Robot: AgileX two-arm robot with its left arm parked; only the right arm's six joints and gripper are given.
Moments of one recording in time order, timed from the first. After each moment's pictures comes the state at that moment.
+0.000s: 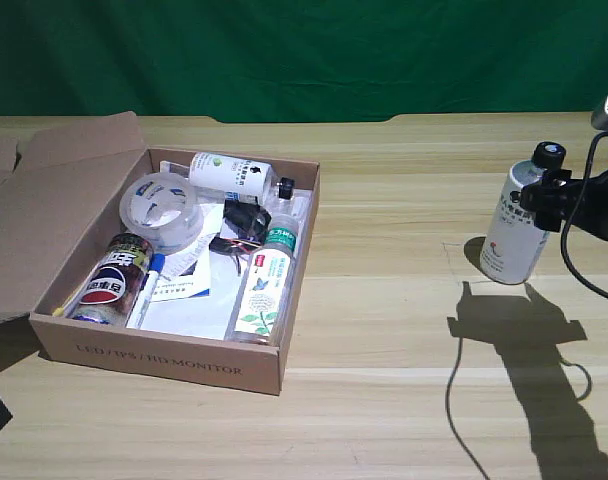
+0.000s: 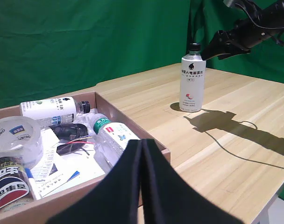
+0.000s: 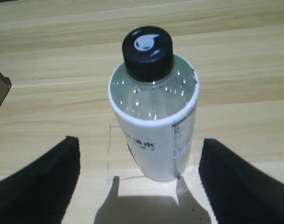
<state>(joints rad) -0.04 1.42 -0.73 1.74 0.08 -1.66</state>
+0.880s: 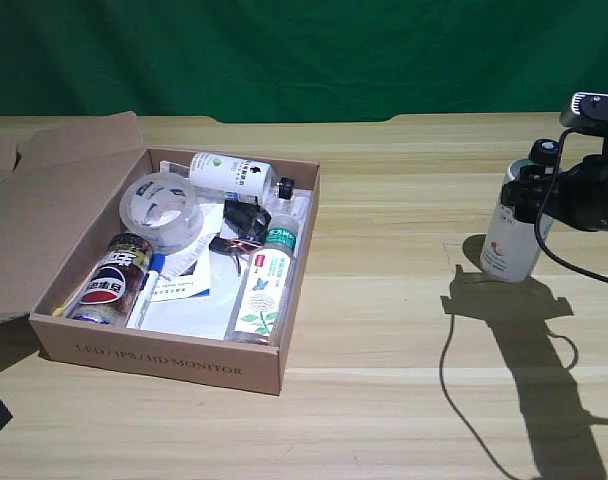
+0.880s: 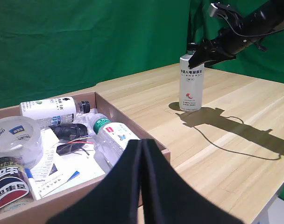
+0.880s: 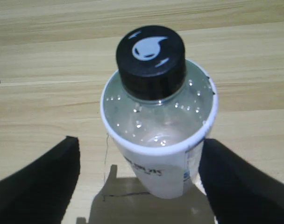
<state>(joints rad) -0.04 1.58 -0.84 1.73 0.10 -1.66</state>
